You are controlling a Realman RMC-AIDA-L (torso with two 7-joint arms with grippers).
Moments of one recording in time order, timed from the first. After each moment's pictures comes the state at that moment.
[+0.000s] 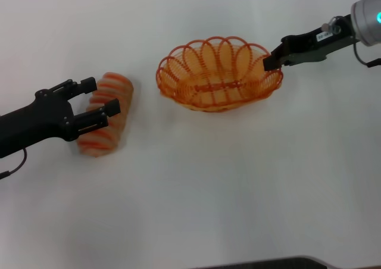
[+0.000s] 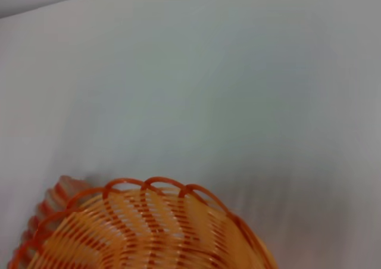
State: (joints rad) left arm -0.38 -2.12 0.61 0.56 1.90 1.56 -1.25; right arm 0.78 2.00 -0.75 -0.71 -2.49 -1.41 2.52
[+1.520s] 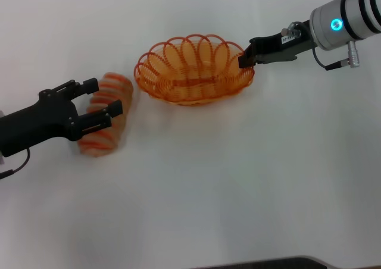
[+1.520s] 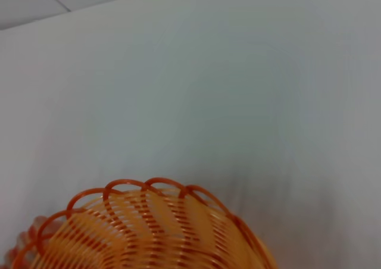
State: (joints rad) left arm -0.38 -2.13 0.62 0.56 1.90 1.52 -1.23; right arm 0.80 2.08 -0.86 -0.68 -2.49 -1.19 2.60
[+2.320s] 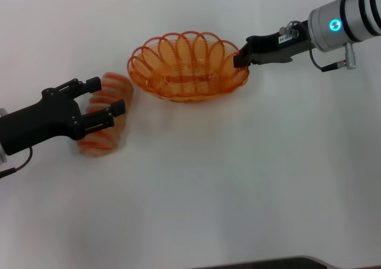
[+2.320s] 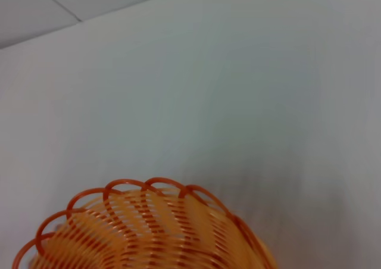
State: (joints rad) left arm -0.39 -2.13 0.63 0.56 1.90 1.51 -1.22; right arm 0.80 2.08 -0.85 -0.65 -2.43 -1.19 2.61
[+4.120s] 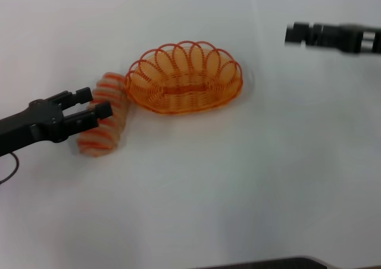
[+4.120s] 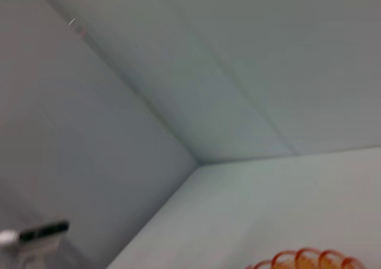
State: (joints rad) left arm -0.37 -2.09 0.62 0.57 1.90 1.61 -1.48; right arm 0.45 2.00 -0.59 -0.73 -1.91 -1.73 1.85
